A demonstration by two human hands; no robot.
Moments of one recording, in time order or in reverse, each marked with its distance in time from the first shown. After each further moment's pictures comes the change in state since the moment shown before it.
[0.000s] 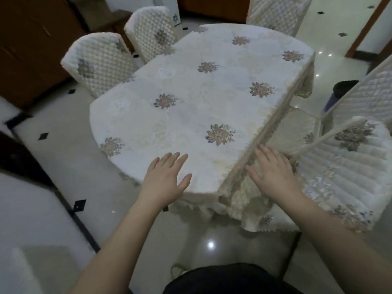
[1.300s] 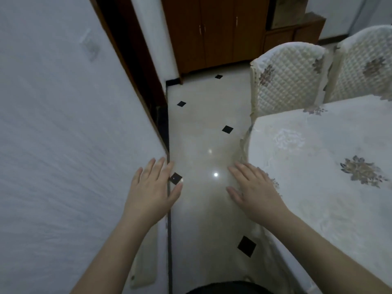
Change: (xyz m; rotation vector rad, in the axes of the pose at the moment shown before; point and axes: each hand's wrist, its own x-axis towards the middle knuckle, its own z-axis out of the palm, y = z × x) left_hand -0.140 -0.402 -0.092 0.075 0.096 -0.867; right_hand 0.176 -0.520 0.099 0.077 -0.222 -0.932
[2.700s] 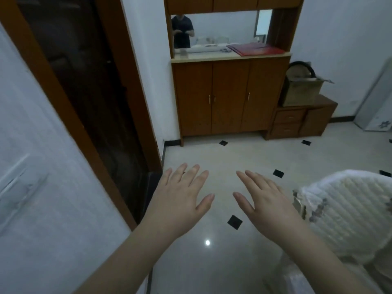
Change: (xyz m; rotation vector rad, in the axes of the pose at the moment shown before) left_hand 0.621 -0.083 -0.065 0.011 0.030 0.167; right_hand 0.613 0.056 -0.133 -0.093 0.105 0.024
